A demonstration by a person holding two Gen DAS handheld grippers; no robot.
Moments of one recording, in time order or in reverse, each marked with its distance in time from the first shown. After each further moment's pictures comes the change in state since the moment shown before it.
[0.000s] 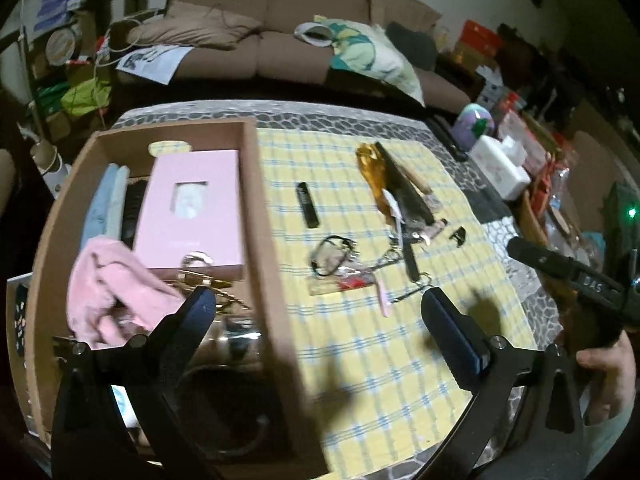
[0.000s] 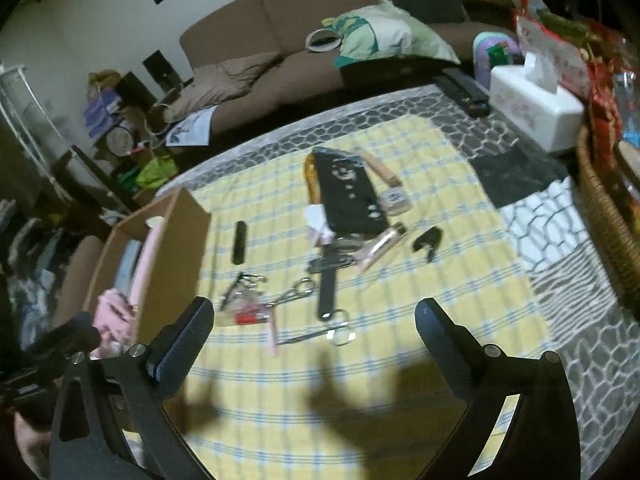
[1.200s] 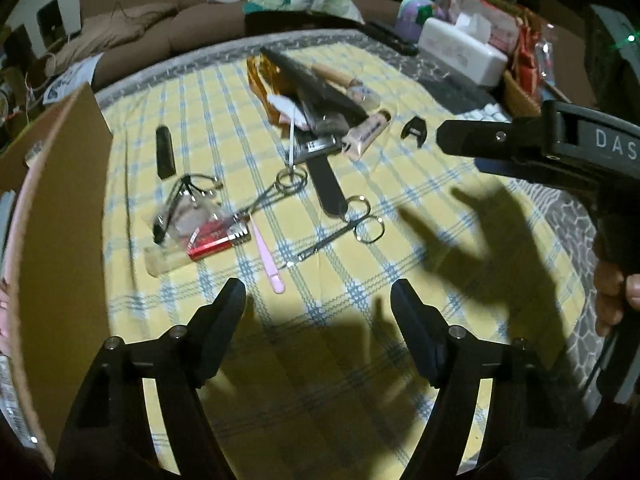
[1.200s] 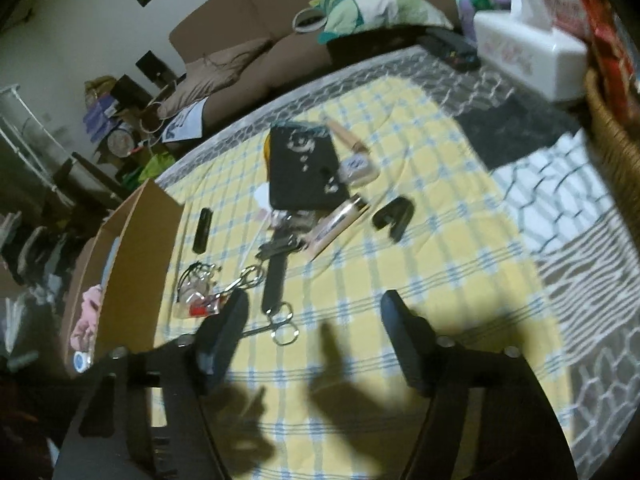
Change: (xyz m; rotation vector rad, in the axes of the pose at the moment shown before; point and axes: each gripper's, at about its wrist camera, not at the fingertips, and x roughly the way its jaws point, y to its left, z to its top) left arm 0.125 -0.114 -0.060 0.264 0.153 0.021; right arm 0.048 -0.069 -0.014 0.082 0.078 0.106
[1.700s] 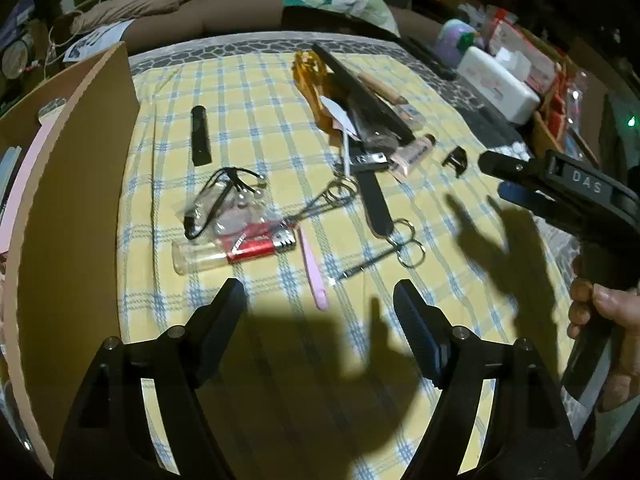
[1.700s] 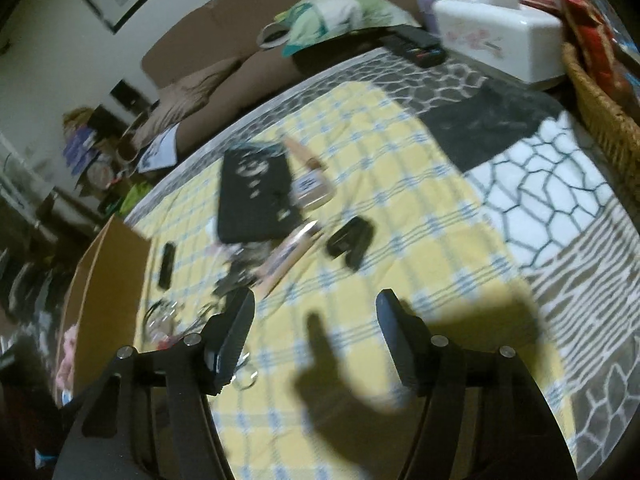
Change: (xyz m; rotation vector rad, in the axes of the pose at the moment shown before) left arm 0.006 0.041 0.009 -0.157 -0.011 -0.018; right arm 0.018 -0.040 0.014 0.111 -0.081 -0.068
